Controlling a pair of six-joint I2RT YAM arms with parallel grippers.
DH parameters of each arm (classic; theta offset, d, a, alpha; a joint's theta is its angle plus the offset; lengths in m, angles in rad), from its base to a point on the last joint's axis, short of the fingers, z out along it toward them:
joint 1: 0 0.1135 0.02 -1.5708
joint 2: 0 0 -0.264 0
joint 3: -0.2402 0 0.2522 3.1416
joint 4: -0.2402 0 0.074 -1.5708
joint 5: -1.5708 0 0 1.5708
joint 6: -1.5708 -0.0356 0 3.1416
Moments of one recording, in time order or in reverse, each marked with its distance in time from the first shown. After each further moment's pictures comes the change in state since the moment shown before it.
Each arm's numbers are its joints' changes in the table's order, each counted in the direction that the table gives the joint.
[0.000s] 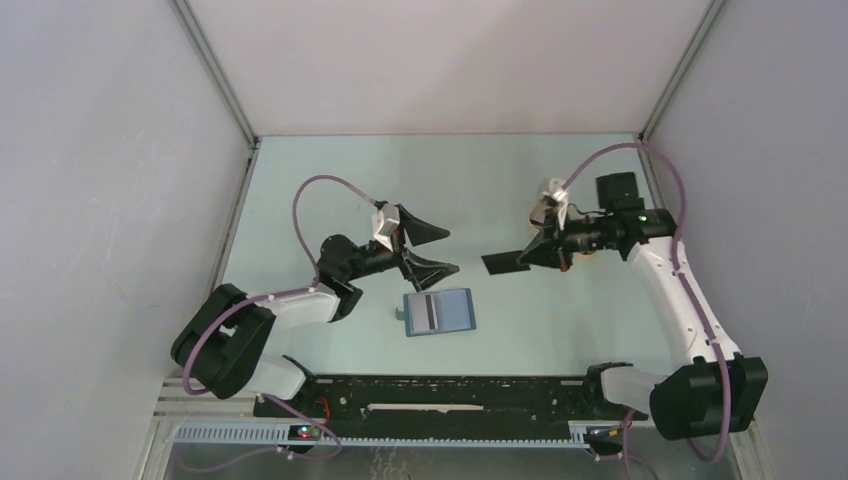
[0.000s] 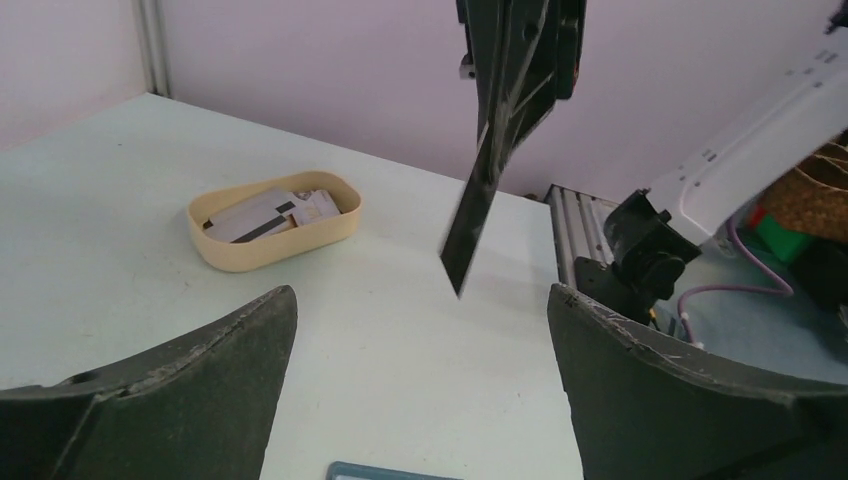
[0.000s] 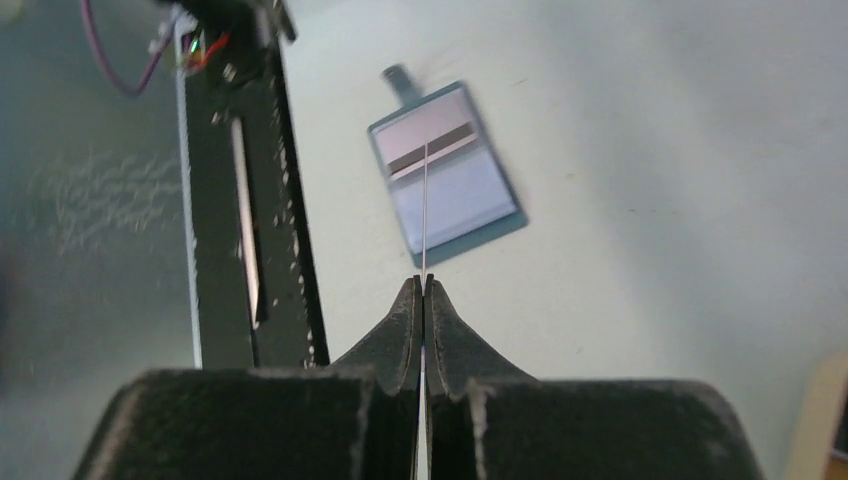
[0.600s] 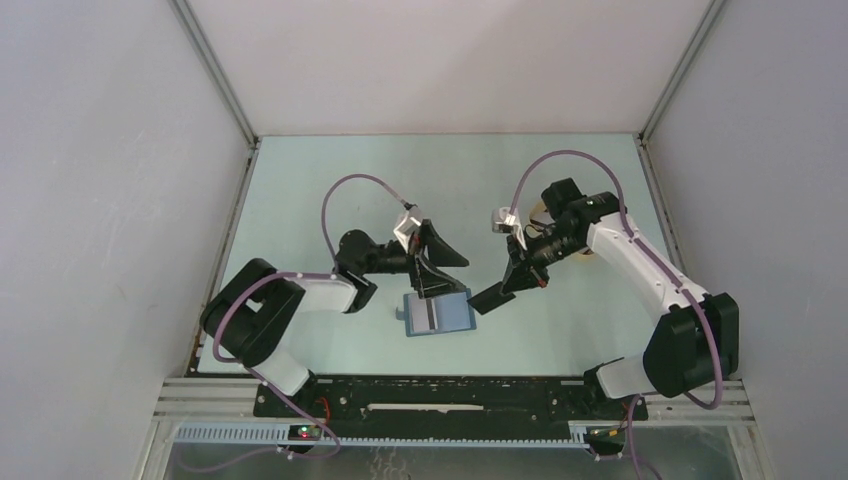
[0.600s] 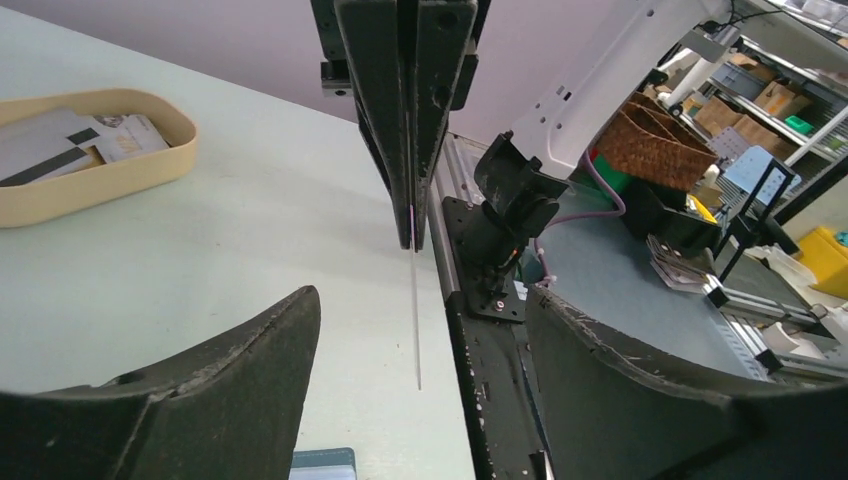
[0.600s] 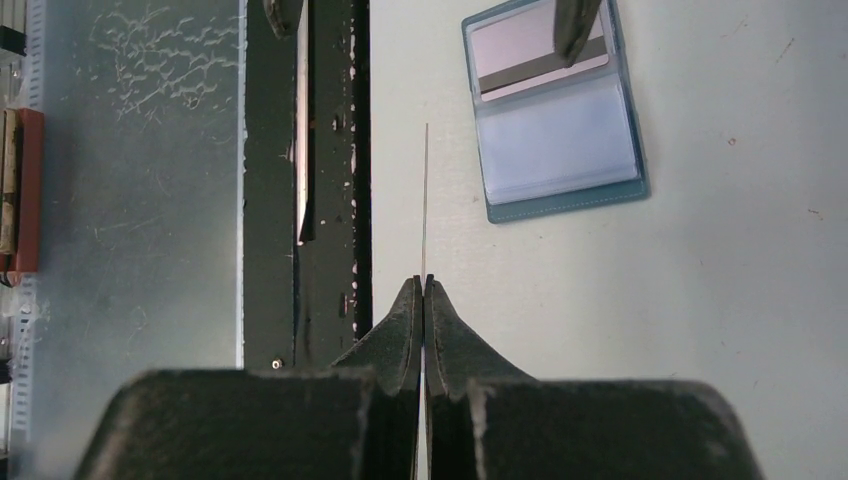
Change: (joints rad) left arm -0.025 0.190 -0.068 0.122 -0.264 0.242; right arm 0.275 0.225 -0.043 -0.235 -0.109 0.274
